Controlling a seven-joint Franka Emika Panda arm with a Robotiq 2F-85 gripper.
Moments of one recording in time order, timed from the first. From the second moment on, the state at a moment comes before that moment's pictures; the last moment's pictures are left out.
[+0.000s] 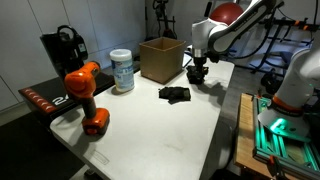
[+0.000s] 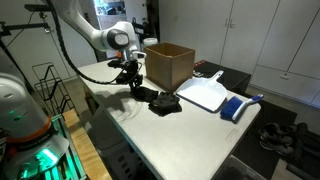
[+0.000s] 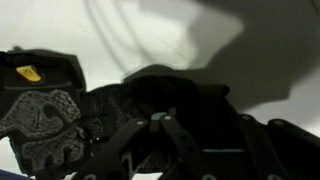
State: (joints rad) arm 0.03 -0.02 0.00 -2.45 -0.31 2.30 0.07
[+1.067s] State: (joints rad) arm 0.05 -0.12 0.04 -2.44 -0.28 2.24 0.03
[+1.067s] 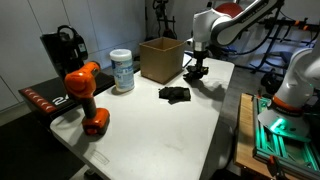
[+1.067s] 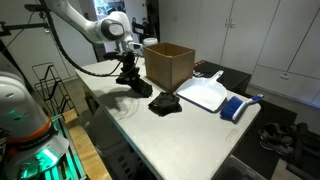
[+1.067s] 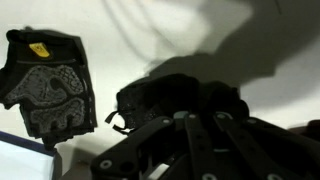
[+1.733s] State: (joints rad) arm 0.17 -0.37 0.13 -2.42 -0.28 2.04 -0.29
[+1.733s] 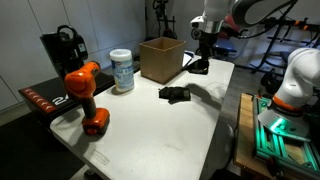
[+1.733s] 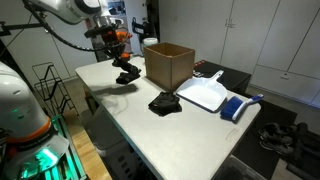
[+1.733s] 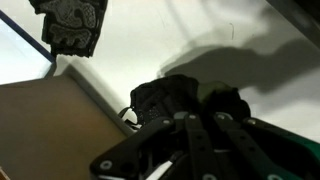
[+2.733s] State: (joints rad) arm 0.23 -0.21 0.13 -2.34 -0.28 2.22 -0.76
